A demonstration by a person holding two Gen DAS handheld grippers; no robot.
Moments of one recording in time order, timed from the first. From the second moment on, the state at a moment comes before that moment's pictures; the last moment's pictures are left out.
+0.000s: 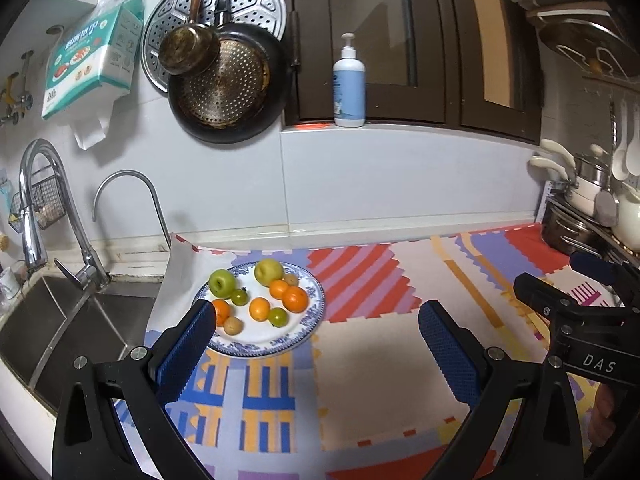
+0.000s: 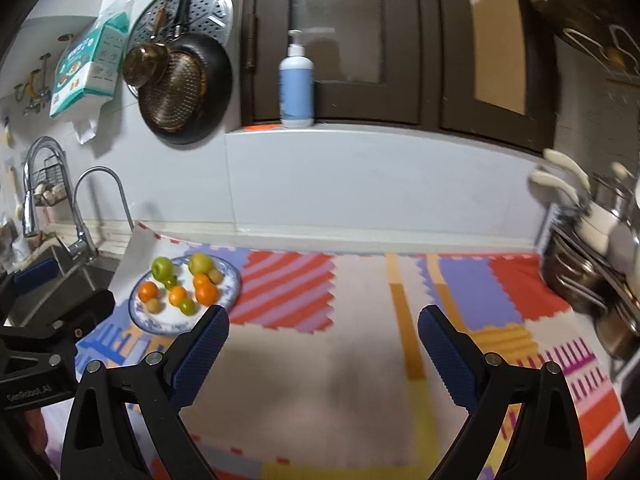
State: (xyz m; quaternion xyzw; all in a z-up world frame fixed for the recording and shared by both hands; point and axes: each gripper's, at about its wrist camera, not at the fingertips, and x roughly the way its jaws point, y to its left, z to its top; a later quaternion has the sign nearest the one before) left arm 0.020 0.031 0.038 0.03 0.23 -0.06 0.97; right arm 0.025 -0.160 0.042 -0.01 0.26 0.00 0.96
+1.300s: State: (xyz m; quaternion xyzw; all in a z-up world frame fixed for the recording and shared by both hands) left arm -0.020 0.003 0.035 0.02 0.23 -0.07 0.97; right arm -0.031 -0.193 0.037 0.01 0.27 -0.01 0.96
